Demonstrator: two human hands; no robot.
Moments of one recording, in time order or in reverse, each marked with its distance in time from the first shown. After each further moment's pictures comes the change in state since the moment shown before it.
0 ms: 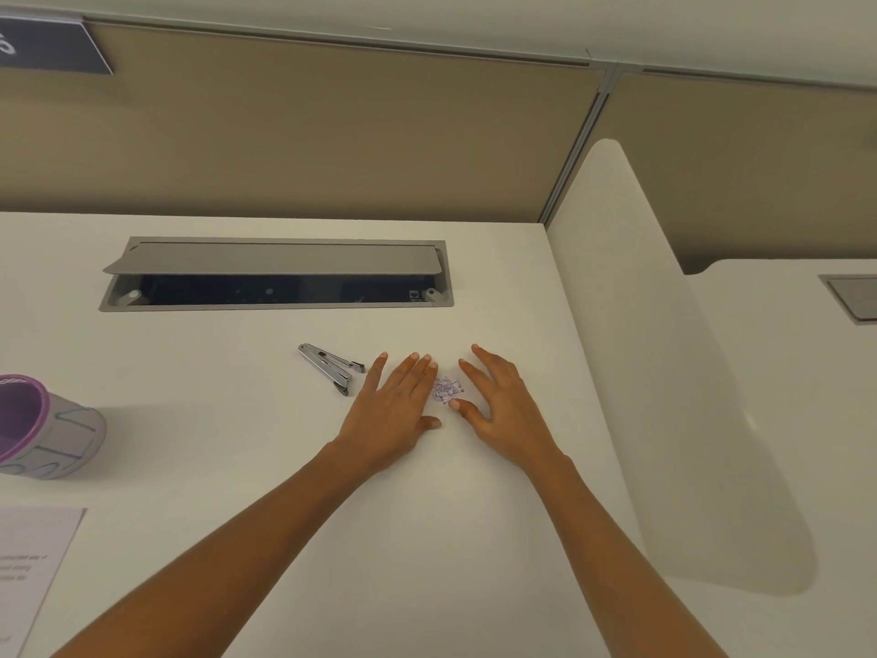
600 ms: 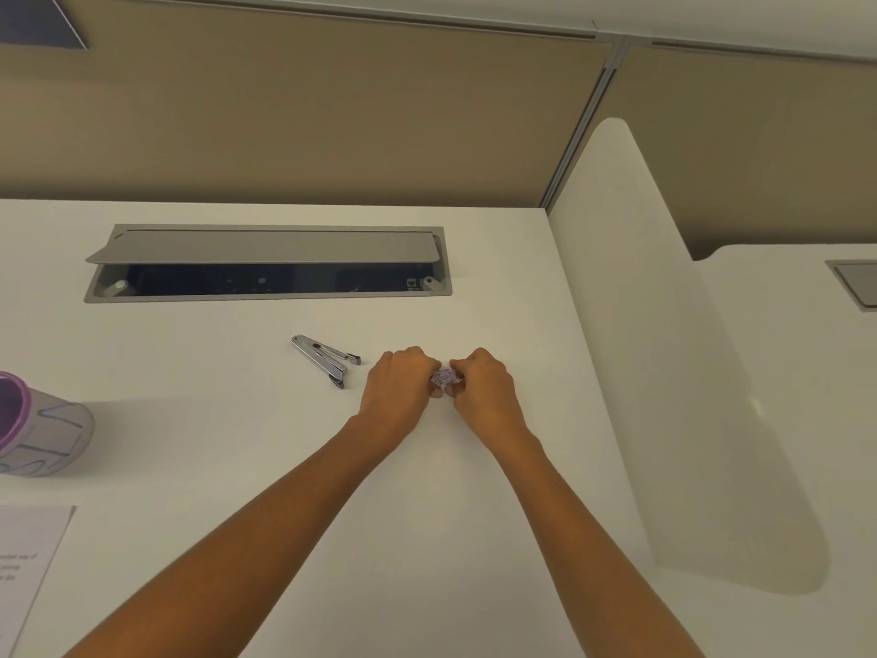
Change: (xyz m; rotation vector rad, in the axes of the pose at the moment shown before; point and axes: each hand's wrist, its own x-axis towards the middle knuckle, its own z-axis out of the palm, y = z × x) left_hand 0.040 0.009 -0.010 -0.321 -0.044 -0.278; right_hand 0.024 -0.037 0.002 -0.014 -0.059 0.247
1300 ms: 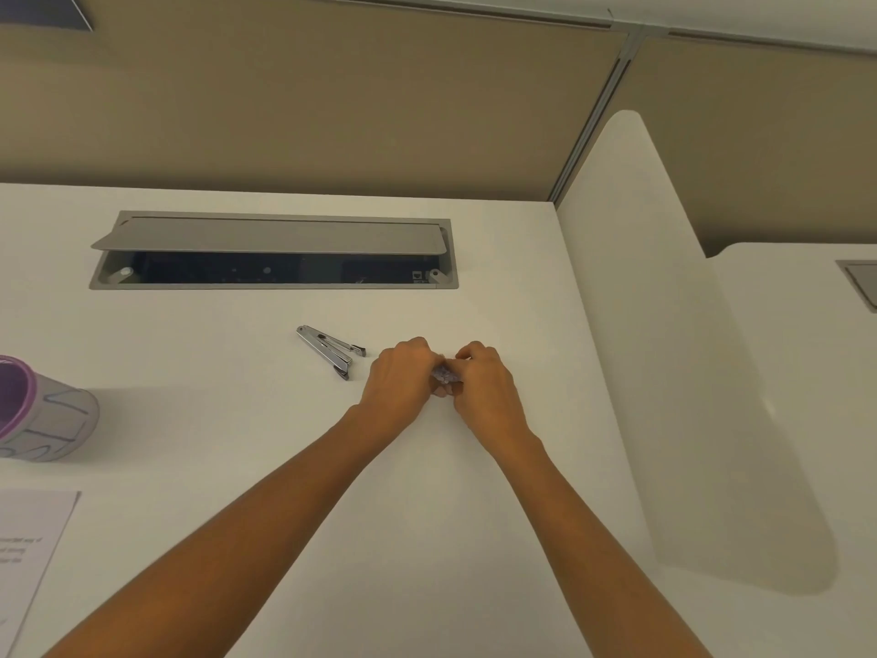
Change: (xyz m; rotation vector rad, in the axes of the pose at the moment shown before) left_hand -0.001 -0.004 -0.003 -0.045 -0.013 0.038; right_hand -0.009 -0.008 0.002 -0.018 0.035 -0.071
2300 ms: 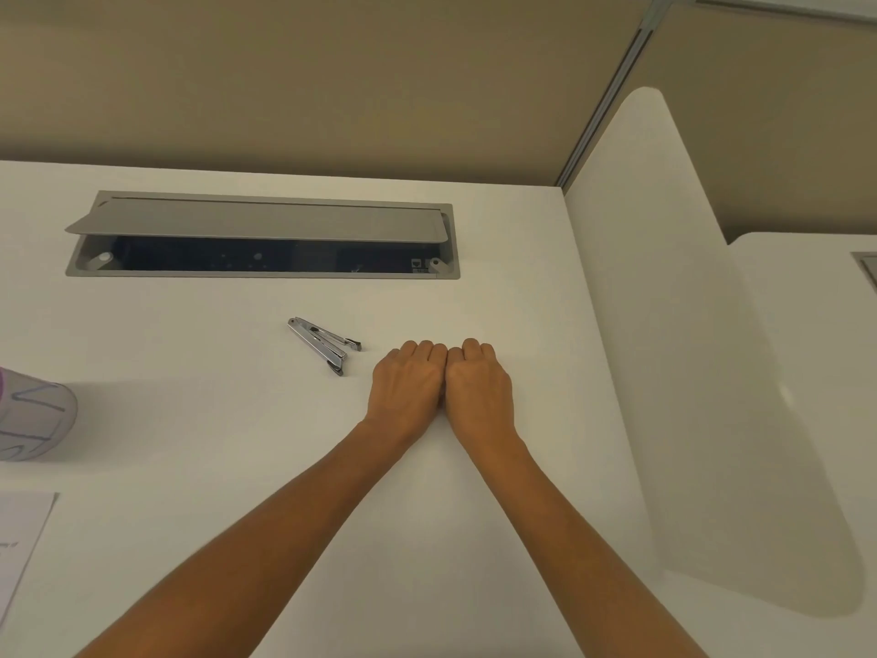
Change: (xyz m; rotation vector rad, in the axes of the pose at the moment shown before) left_hand -0.009 0.010 0.020 0.254 0.283 0.126; right_hand 0.002 -0.016 0.014 -0.299 0.244 -0.050
